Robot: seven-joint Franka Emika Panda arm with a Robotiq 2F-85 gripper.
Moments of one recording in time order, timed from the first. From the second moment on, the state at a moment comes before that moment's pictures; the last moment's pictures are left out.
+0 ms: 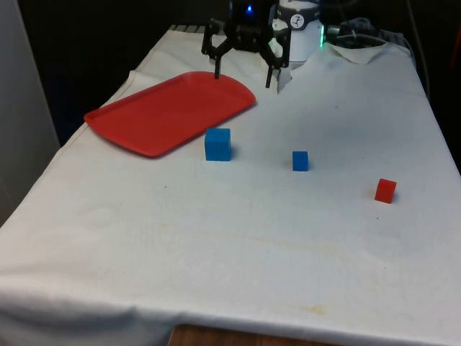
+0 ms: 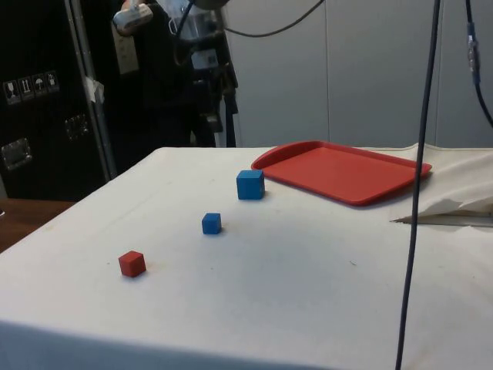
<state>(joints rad) 0.58 0.29 -0.72 -2.06 0.04 2.23 -0.16</state>
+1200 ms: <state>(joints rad) 0.56 0.45 -0.72 -2.08 0.14 2.32 -0.25</state>
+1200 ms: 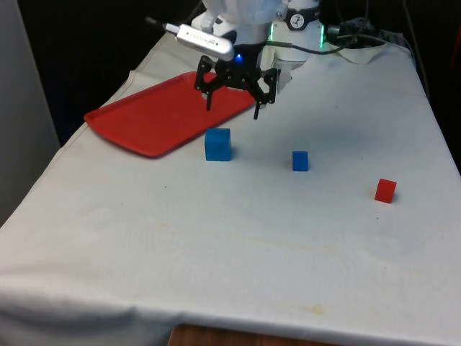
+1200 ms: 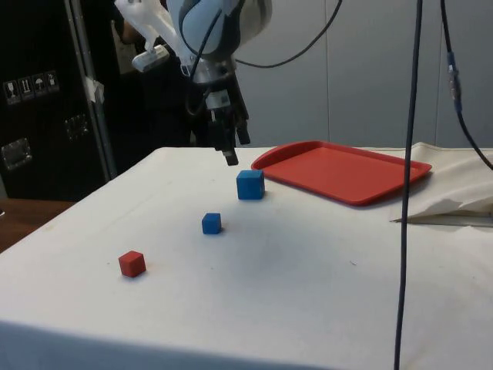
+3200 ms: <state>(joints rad) 0.51 0.68 -0.74 -2.00 0.47 2.34 -0.53</state>
